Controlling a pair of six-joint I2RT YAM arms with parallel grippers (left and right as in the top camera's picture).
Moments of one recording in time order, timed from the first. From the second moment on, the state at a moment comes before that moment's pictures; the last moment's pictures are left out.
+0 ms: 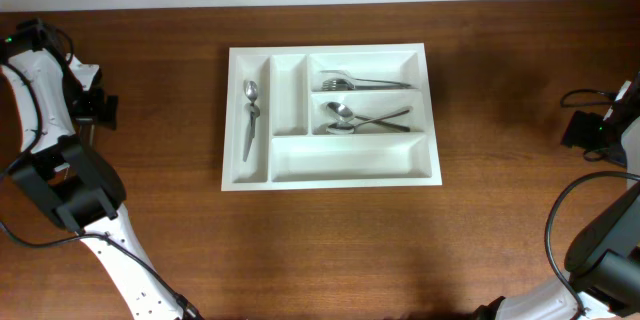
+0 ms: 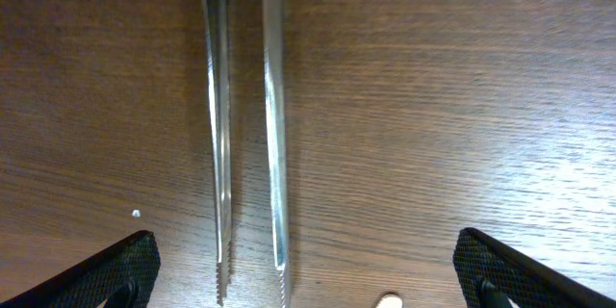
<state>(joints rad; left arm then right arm) 0.45 2.54 2.44 -1.46 -0.13 0.43 -0.61 1.85 1.40 -0.76 0.17 -0.09</state>
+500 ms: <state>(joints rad) 0.49 2.63 2.44 -1.46 -0.07 0.48 -0.61 1.85 1.40 -0.76 0.17 -0.09</state>
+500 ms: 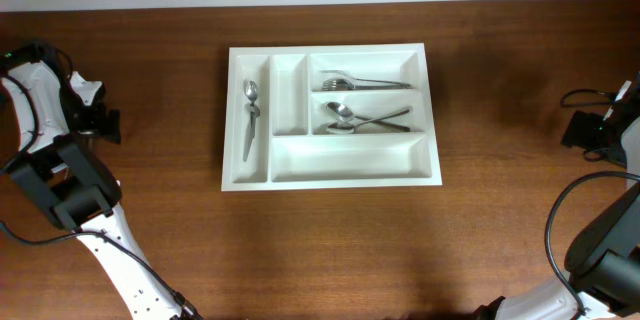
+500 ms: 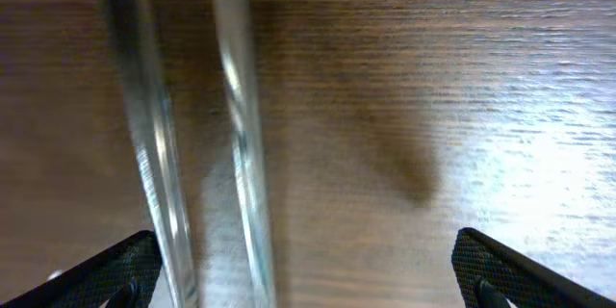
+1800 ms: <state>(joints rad) 0.51 2.65 2.44 -1.45 -0.05 0.47 -0.61 1.85 1.40 -0.76 0.17 -0.09</state>
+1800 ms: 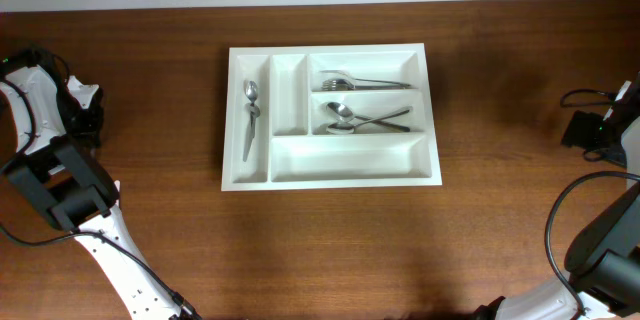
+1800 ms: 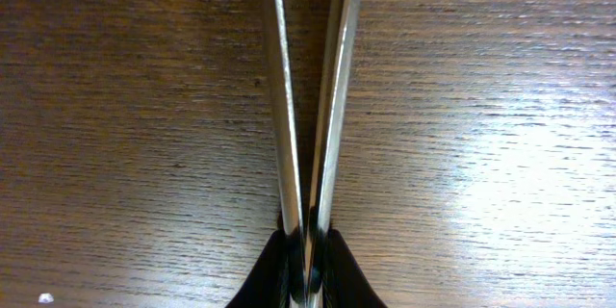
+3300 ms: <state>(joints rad) -0.46 2.59 2.95 -1.68 0.16 0.66 -0.61 1.85 1.40 -0.76 0.17 -0.09</state>
